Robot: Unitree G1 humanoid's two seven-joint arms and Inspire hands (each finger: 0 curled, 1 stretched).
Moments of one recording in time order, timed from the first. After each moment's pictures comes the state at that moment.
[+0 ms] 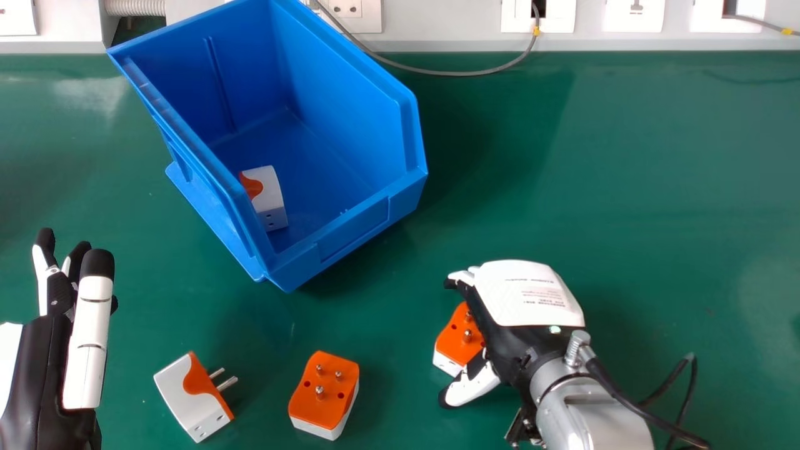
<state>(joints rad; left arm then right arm) 0.52 0.10 0.30 -0.38 -0.04 -0.03 -0.06 -0.02 -0.18 0.59 -0.08 -1.19 0.49 0.29</state>
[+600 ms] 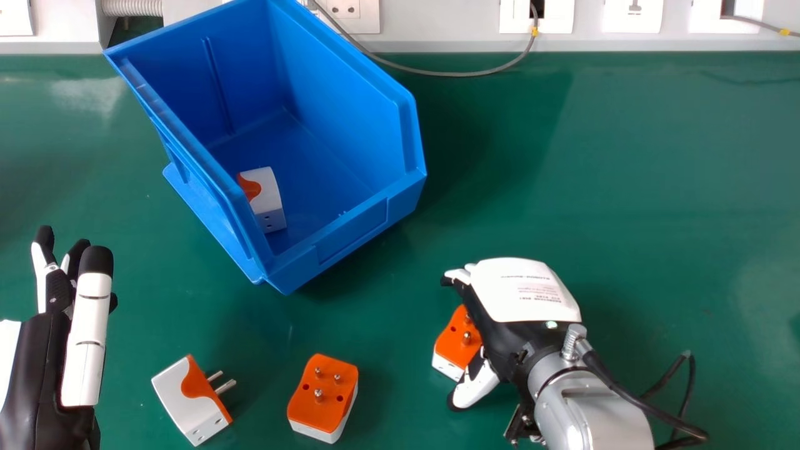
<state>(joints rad) 0.52 0.10 0.31 -0.40 -0.04 0.00 -0.06 -0.04 -0.19 0.59 -0.09 -1.19 0.50 0.33</state>
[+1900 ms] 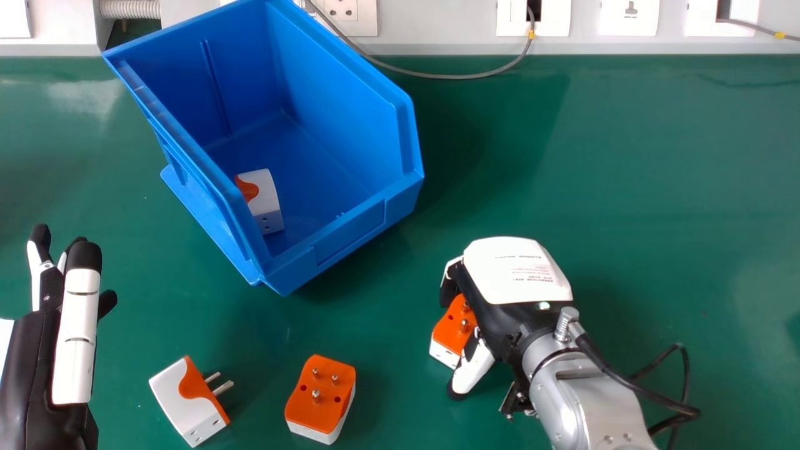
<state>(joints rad) 0.51 0.10 0.32 -0.43 -0.10 0.03 -0.09 -0.13 -0.21 0.57 0.05 -1.09 0.40 0.18</state>
